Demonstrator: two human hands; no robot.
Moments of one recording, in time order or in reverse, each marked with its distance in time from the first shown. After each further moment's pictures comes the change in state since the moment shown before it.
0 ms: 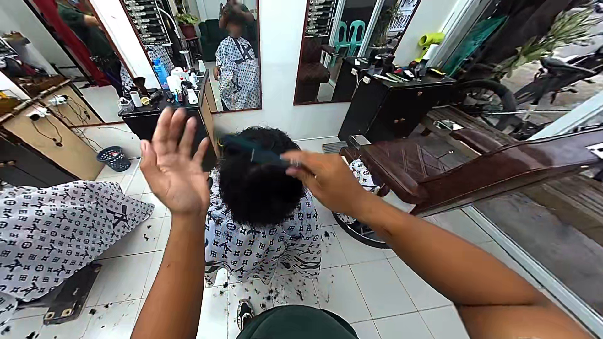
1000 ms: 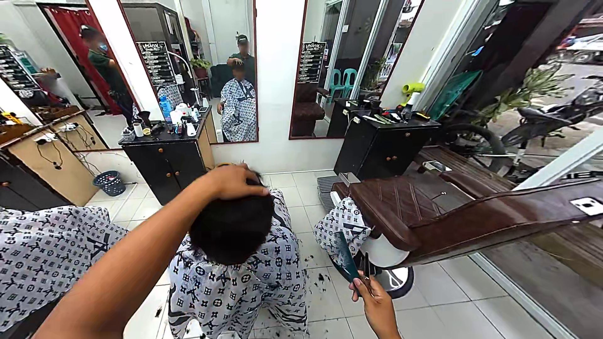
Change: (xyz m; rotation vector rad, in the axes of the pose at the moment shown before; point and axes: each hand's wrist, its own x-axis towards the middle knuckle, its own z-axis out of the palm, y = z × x) left_hand 0.103 -0.083 0.101 1.435 -1.147 -0.347; right_hand -0.300 0.118 0.042 0.416 0.615 0.990
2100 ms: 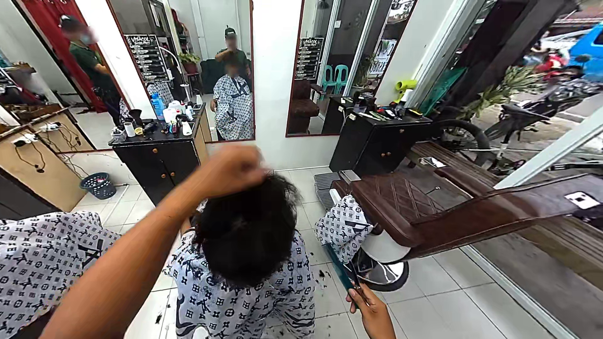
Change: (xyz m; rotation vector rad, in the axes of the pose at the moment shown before) left_hand -0.039 -0.041 -0.025 -0.247 0.723 0.704; right_hand -0.032 0.001 0.029 -0.105 -0.095 0.085
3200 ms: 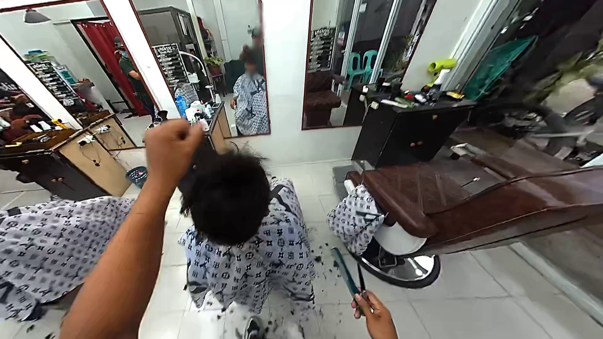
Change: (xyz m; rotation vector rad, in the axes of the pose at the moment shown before) left_hand -0.004 0.075 -0.010 0.544 0.254 -0.500; right_hand -0.042 0.069 -0.056 0.100 -0.082 0.174
